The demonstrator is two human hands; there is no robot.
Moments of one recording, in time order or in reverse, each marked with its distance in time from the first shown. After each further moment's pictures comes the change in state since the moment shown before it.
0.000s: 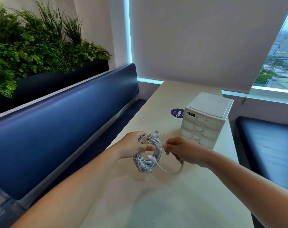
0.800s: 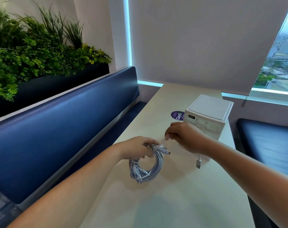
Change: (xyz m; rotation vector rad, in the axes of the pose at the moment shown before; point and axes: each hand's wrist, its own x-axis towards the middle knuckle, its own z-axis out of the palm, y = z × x) left_hand -0.001 0.021 0.000 0.127 -0.235 -0.099; right_hand 0.020 -0.005 -0.035 -0.606 0.244 -0.454
